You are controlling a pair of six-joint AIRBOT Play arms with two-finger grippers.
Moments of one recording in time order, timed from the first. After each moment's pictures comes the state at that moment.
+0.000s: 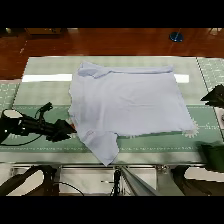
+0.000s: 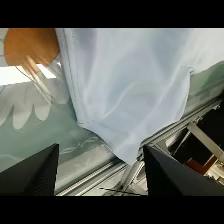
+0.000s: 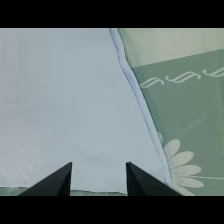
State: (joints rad) left arm 0.22 -1.13 0.46 0.76 -1.32 -1.20; right arm -0.68 -1.48 1.32 -1.09 1.56 1.20
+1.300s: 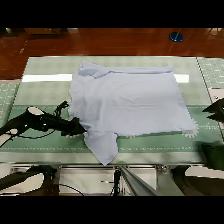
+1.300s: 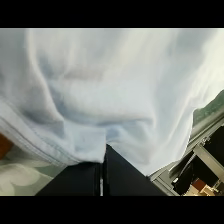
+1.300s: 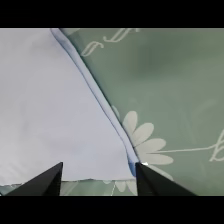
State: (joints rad) left arm 0.00 -1.32 0.50 0.61 -1.10 -1.16; right arm -0.85 -1.52 1.19 -1.09 1.54 1.15
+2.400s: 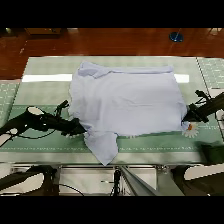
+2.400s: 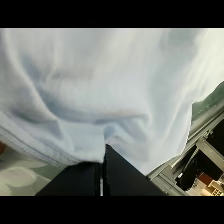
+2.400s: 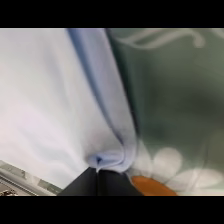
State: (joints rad) left arm 0.00 -1.31 0.50 0.61 -1.11 -1.11; right arm -0.56 -1.73 1.17 -1.20 1.55 1.16
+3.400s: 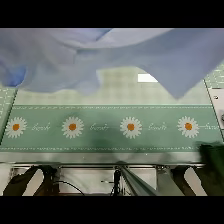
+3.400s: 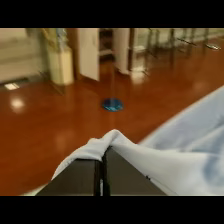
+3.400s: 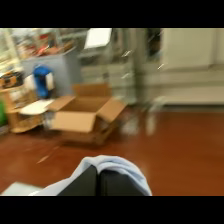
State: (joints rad) left arm 0.33 -0.80 1.90 0.65 -1.29 -1.20; right arm -0.56 -0.82 1.86 -0.53 1.21 1.27
